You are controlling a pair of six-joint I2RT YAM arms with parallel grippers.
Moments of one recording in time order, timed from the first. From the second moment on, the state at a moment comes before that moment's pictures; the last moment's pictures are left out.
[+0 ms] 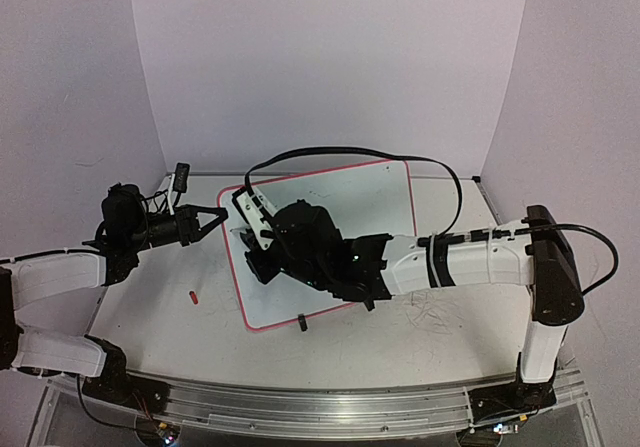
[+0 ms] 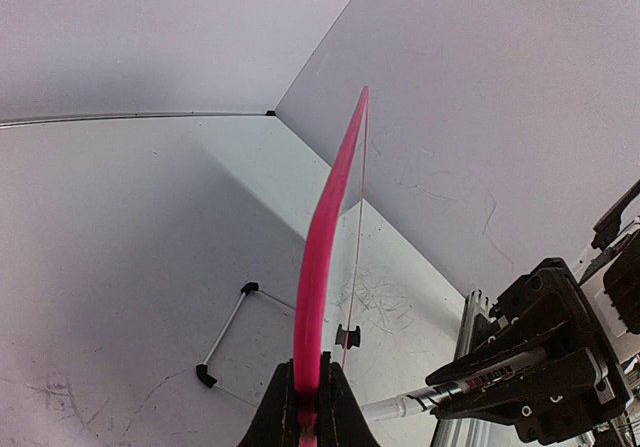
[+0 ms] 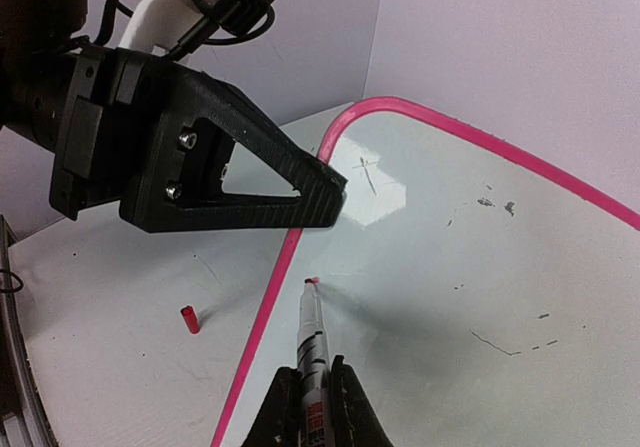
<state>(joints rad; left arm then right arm) -0.32 1.15 0.53 0.51 0.77 -0.48 1.24 1.95 1.50 0.13 0.39 0.02</state>
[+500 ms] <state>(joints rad) -0.32 1.15 0.53 0.51 0.76 -0.48 1.24 1.95 1.50 0.12 0.39 0.03</state>
